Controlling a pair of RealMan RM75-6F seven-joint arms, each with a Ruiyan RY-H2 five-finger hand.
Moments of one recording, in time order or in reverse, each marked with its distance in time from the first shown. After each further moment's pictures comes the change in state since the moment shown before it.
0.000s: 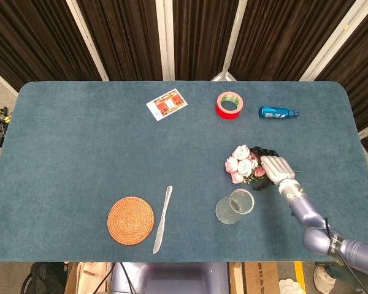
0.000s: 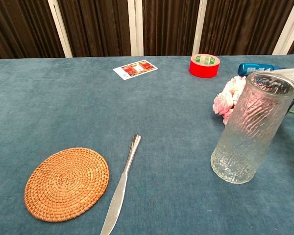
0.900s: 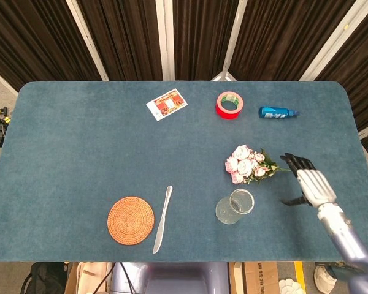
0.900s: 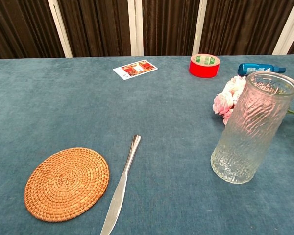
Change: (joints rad) left arm 0.014 0.001 0.012 0.008 0.030 0.031 -0.026; right arm -0.309 0.233 0.012 -0.197 -0.440 0.230 0.291
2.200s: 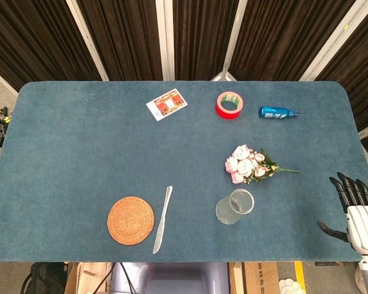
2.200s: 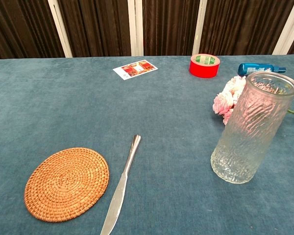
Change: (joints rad) left arm -0.010 0.031 -0.007 0.021 -0.036 -0.035 -0.094; right arm -0.392 0.009 -0.129 -0.022 -0.312 0.646 -0.069
